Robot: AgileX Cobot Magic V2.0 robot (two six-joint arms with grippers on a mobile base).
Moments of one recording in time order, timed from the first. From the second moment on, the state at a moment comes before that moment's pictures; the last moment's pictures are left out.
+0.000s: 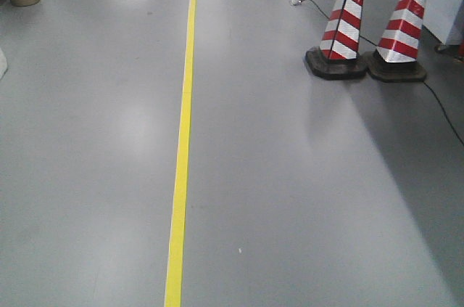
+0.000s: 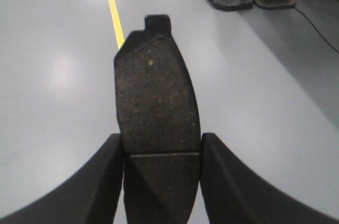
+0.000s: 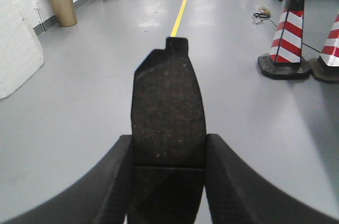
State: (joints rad) left arm -0.13 0.37 -0.46 -0.11 0.63 0.07; right arm 0.21 0.24 -0.48 -0.04 0.56 0.11
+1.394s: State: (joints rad) left arm -0.13 0.37 -0.46 -0.11 0.63 0.07; right arm 0.21 0.24 -0.48 -0.04 0.56 0.11
